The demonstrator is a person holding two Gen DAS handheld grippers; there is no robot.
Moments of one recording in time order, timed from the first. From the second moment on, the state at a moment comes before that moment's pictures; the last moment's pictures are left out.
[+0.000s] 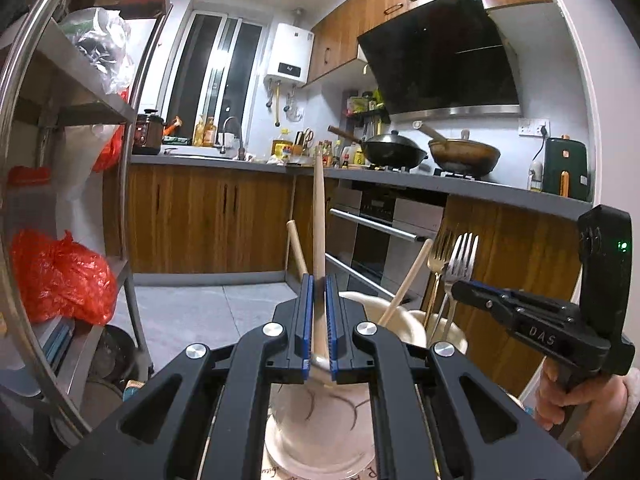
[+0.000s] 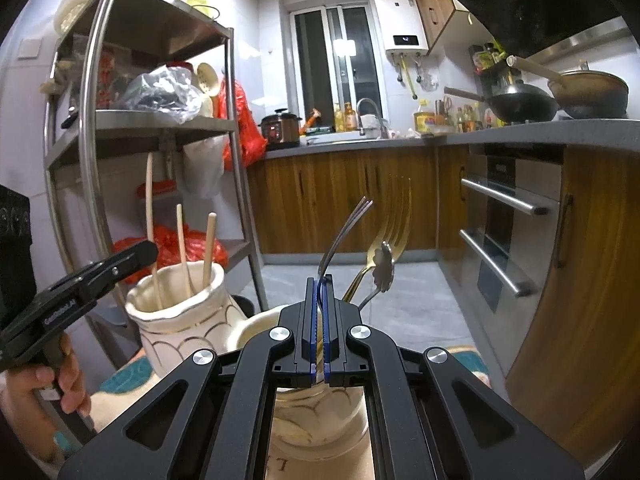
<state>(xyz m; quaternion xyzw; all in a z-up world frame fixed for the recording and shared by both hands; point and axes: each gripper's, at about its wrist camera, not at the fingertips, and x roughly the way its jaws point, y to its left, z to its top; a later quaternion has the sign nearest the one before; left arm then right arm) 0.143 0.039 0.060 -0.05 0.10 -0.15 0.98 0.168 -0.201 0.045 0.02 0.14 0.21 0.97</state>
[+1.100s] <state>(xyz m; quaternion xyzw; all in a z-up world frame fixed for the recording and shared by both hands) 0.103 0.047 0.052 -0.04 0.10 -0.09 0.99 0.130 -0.212 0.049 0.00 0.12 0.18 0.98</state>
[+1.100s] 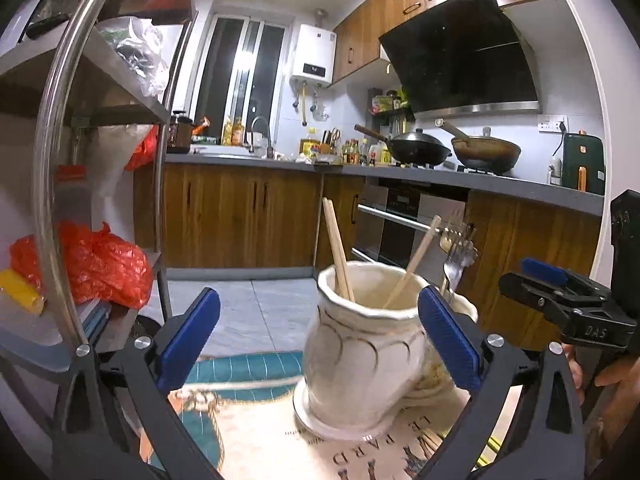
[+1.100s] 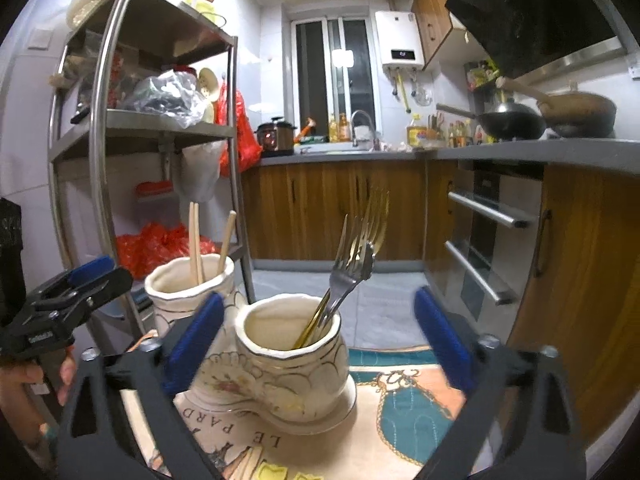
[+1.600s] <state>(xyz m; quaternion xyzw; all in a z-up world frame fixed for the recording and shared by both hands) 0.058 0.035 0.045 -0.02 0.13 -0.09 0.99 0.095 -0.228 0.031 0.01 0.14 0.16 0.98</state>
